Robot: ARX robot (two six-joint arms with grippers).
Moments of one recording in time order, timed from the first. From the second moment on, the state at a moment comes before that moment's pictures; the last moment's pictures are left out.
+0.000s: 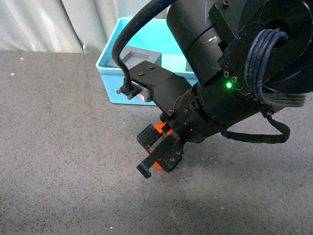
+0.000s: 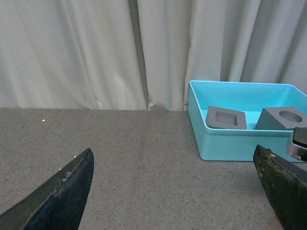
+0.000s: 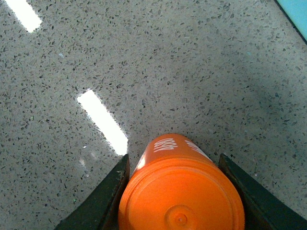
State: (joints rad) left arm 0.00 0.00 0.02 0.00 0.00 -0.01; right arm 0.57 2.03 1.07 -0.10 -0.20 -0.31
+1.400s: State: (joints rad) left arm 0.00 0.00 0.02 0.00 0.00 0.00; right arm 0.38 2.31 1.71 -0.30 -0.19 -0.19
